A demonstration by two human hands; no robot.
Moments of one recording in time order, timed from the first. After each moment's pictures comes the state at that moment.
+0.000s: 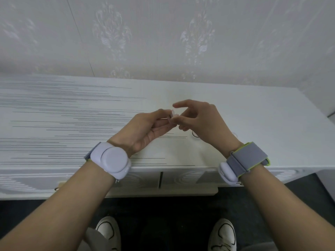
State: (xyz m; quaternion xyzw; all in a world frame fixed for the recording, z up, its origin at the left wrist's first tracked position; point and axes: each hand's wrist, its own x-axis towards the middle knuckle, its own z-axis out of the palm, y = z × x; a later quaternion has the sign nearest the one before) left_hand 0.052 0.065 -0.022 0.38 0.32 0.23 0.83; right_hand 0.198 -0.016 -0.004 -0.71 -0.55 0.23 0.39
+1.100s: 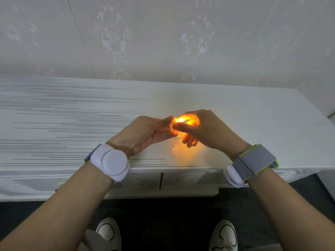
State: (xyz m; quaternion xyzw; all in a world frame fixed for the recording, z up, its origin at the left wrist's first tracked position) left_hand 0.044 0.065 -0.023 0.49 0.34 0.18 0.79; right_hand 0.199 -0.025 0.000 -0.72 -0.58 0.27 0.28
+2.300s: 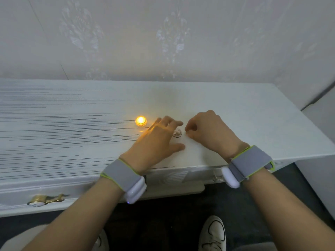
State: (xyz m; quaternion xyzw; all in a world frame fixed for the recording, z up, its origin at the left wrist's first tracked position) left_hand 0.107 0.028 -0.053 0.94 0.24 0.15 0.20; right_hand 0.242 -0.050 -0.010 -0.82 -0.57 0.06 0.09
